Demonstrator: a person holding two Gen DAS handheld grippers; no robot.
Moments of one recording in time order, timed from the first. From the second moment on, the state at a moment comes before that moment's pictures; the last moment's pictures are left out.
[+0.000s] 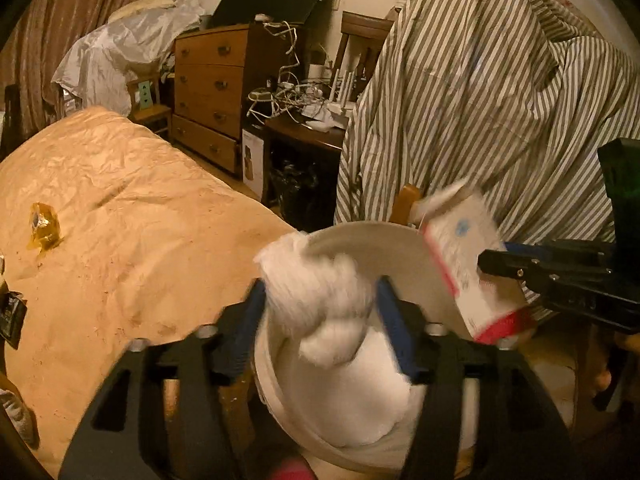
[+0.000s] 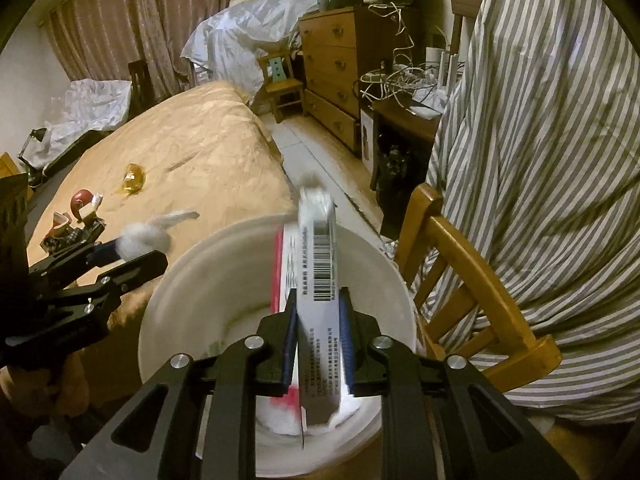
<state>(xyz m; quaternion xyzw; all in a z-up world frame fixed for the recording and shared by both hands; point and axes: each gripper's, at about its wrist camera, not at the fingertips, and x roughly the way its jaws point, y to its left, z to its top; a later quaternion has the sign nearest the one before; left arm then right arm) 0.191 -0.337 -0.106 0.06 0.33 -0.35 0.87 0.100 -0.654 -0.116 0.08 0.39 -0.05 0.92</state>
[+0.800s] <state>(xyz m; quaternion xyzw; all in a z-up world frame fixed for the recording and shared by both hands) 0.178 -0.182 -0.073 0.03 0.28 -0.25 0.93 0.103 -0.490 -0.067 0.05 0.27 0.10 0.96</state>
